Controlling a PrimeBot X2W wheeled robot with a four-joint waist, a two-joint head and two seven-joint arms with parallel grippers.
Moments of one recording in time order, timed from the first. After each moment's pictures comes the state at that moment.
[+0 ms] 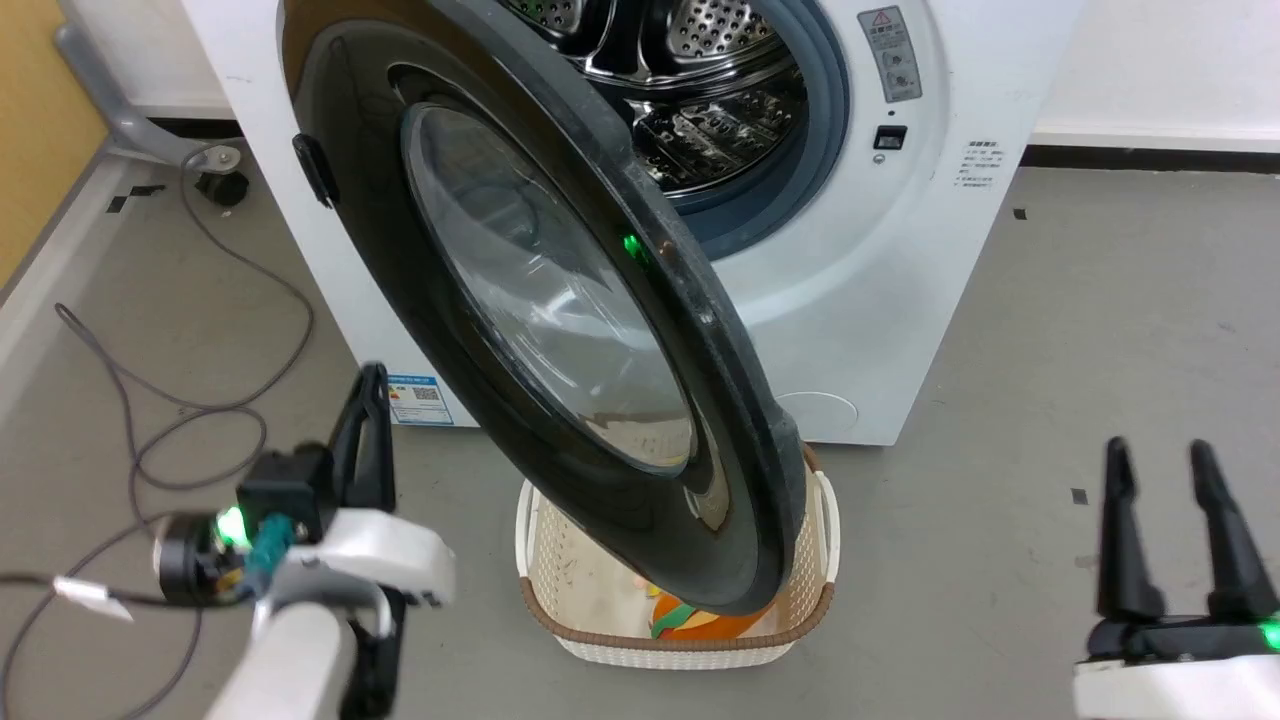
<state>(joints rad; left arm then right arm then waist) -0.30 0.30 -0.33 0.25 -0.36 0.22 -0.26 0.05 -0.05 -0.11 -0.12 0.27 0.13 -0.26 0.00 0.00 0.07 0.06</state>
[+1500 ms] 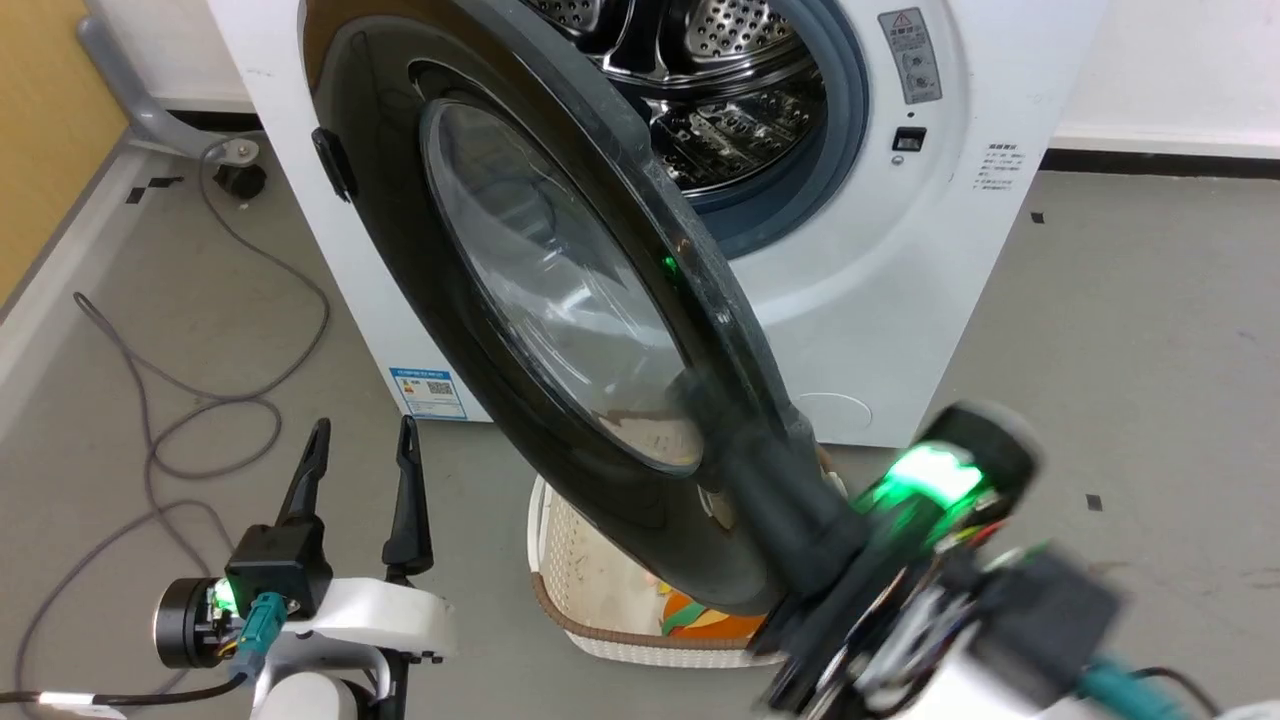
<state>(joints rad) -0.13 0.07 -0.02 0.16 -0.10 0.04 -0.26 -0.29 -0.13 0.57 -0.30 0.28 0.13 -0.26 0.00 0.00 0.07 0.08</state>
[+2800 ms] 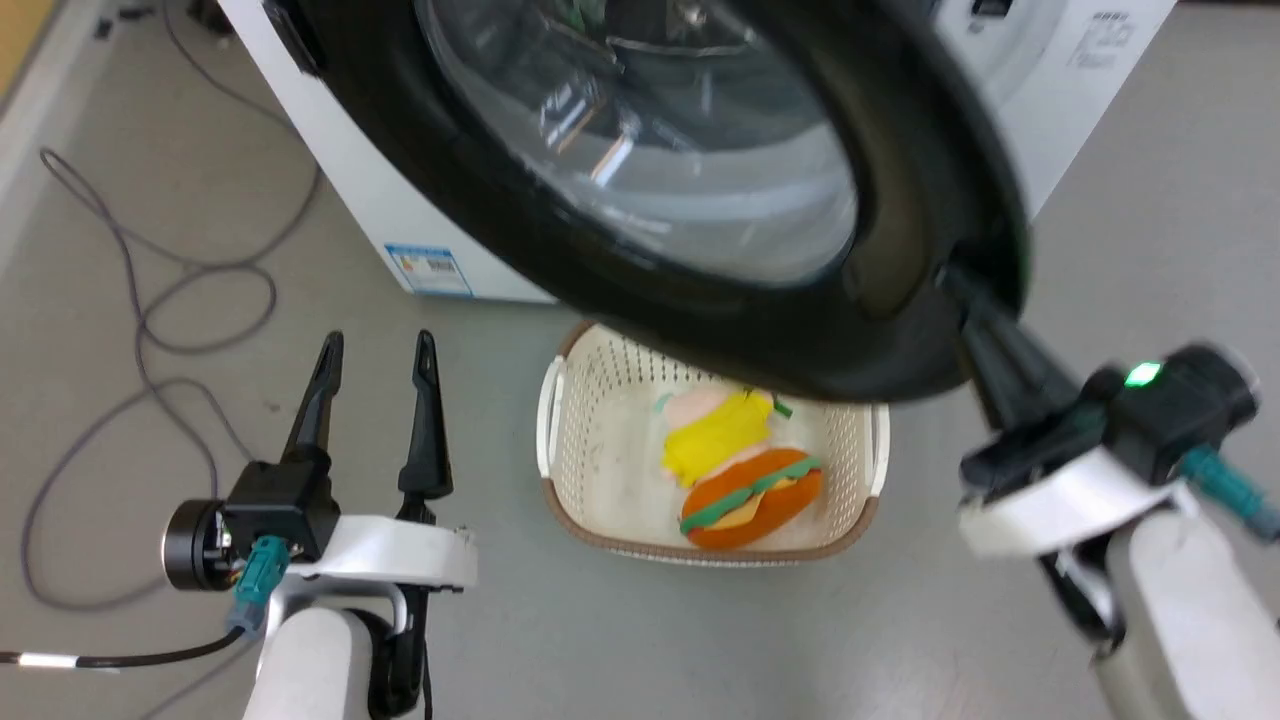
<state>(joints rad) -0.22 0.05 -0.04 0.10 -0.11 0.04 -0.26 -0.37 -0.22 0.22 0.11 0.15 0.13 -0.26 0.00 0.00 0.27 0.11</state>
